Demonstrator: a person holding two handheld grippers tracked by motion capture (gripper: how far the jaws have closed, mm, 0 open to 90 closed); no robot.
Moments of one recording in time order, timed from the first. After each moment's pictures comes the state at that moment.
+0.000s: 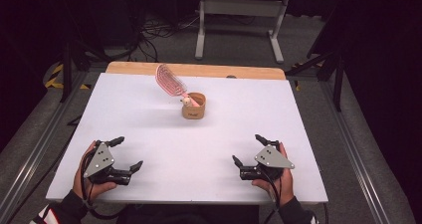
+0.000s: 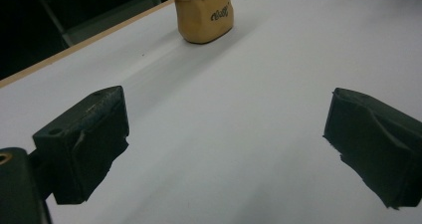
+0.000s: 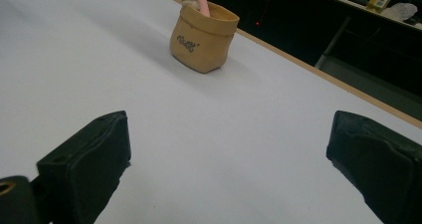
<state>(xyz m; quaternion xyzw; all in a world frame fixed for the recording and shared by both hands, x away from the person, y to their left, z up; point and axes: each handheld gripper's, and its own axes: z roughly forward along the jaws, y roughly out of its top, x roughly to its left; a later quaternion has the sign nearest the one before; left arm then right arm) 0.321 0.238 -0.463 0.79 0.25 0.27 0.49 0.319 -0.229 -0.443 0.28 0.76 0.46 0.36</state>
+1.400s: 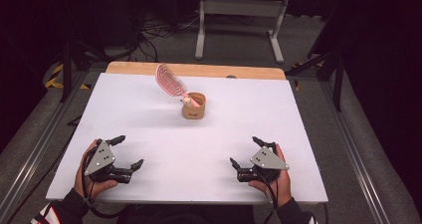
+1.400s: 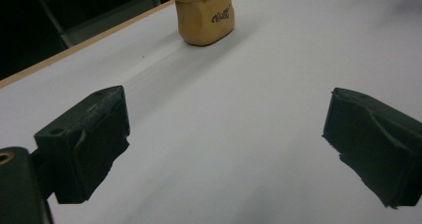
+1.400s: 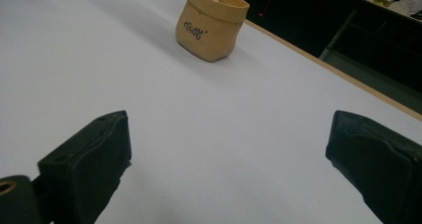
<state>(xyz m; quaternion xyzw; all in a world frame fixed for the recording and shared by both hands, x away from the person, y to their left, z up) 0.326 0.237 -0.462 0.78 0.25 0.27 0.50 0.318 -0.222 -0.449 0.28 0.77 0.44 0.36</state>
